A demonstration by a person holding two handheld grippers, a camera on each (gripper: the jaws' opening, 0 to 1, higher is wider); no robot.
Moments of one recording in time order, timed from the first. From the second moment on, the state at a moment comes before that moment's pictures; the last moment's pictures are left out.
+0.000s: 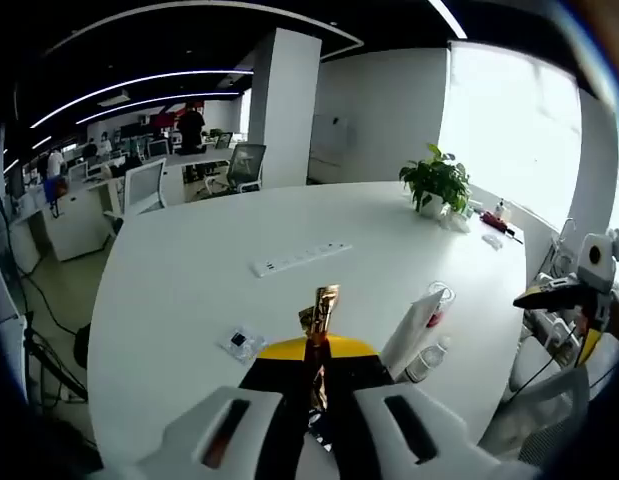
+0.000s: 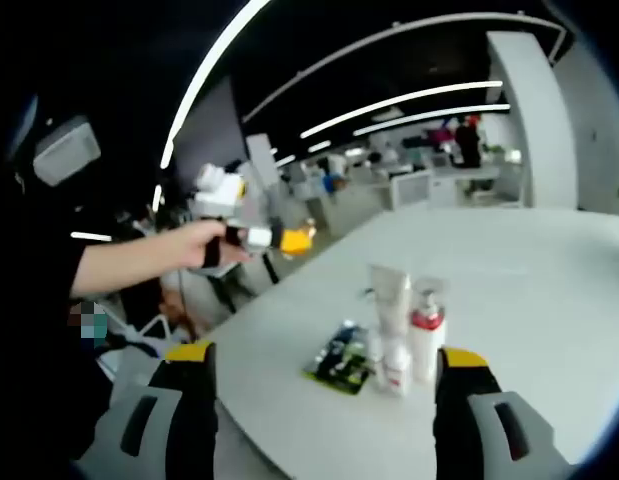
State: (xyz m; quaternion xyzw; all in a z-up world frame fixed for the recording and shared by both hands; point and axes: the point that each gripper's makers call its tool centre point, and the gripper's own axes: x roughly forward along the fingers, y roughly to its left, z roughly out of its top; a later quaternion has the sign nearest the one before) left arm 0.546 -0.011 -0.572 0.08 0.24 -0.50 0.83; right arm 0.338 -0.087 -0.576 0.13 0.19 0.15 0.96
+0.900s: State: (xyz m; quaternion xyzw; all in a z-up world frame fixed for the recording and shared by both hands) left arm 0.385 -0.002 -0.492 0.08 0.16 -0.61 0.77; right arm 0.326 -0.023 -0.506 0.12 0.11 0.25 0.95
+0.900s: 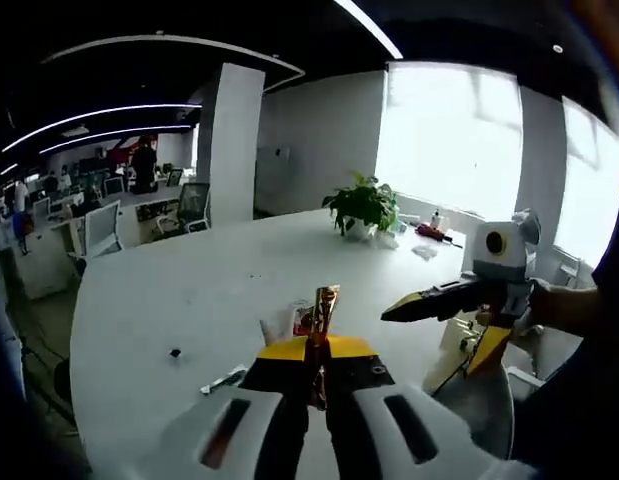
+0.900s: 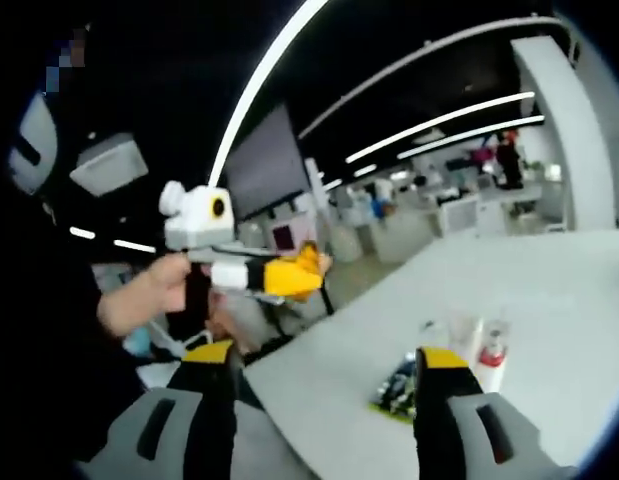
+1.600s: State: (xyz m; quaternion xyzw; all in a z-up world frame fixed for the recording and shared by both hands) left arm 0.338 0.002 -0.471 0.12 0.09 -0.65 0.74; right arm 0.312 0.001 -0.445 0.04 0.04 0.37 0.93
